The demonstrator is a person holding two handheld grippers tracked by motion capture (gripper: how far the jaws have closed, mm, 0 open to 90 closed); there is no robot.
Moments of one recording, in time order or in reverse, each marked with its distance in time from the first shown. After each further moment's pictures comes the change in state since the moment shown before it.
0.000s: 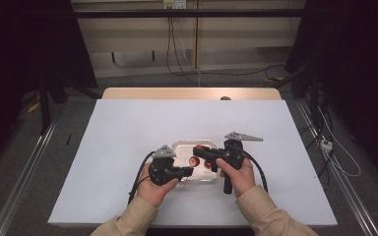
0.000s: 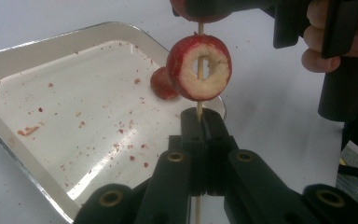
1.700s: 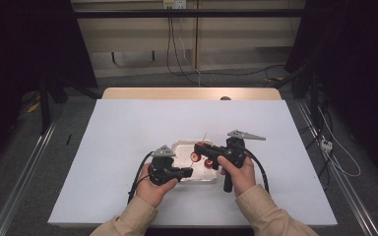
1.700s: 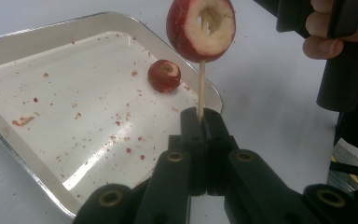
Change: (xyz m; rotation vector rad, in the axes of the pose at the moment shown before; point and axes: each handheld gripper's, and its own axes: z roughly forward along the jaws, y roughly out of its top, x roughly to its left) left arm 0.002 0.000 -0.001 0.024 -0.018 -0.026; right arm 0.000 0.005 -0.003 -0.035 -0.003 0.018
